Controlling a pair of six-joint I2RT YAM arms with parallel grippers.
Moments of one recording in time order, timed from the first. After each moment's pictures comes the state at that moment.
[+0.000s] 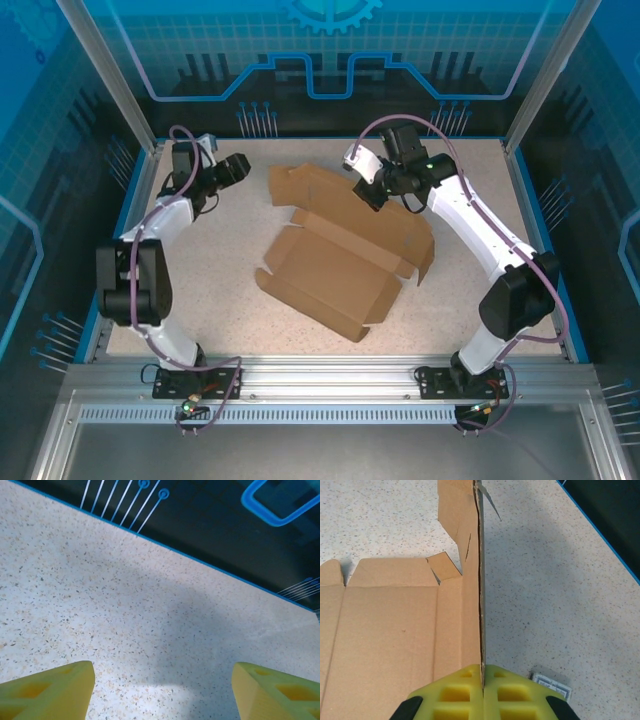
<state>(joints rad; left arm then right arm) 0.06 1.74 1.22 -0.02 0.35 -0.48 0.44 1.66 1.63 -0.83 -0.27 -0.51</state>
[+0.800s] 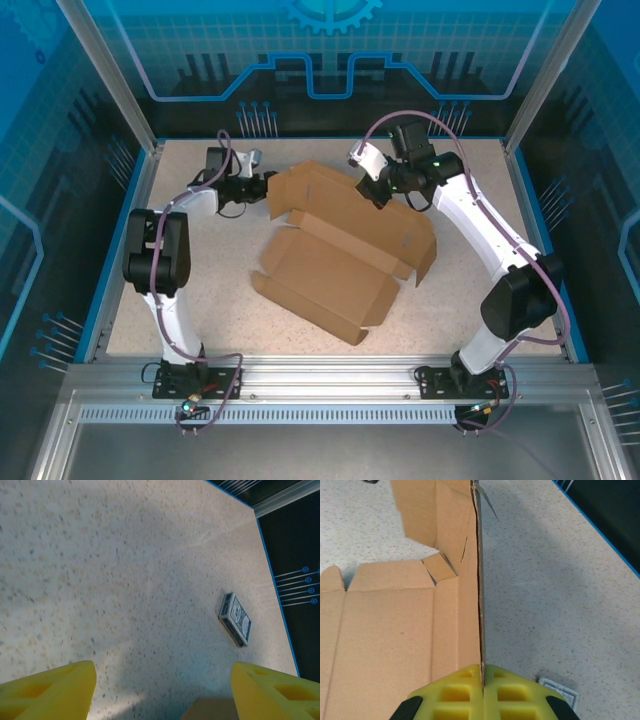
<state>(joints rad) -0.03 1.96 1.31 -0.10 0.73 -0.40 0.40 1.65 1.63 -0.81 -0.33 -0.50</state>
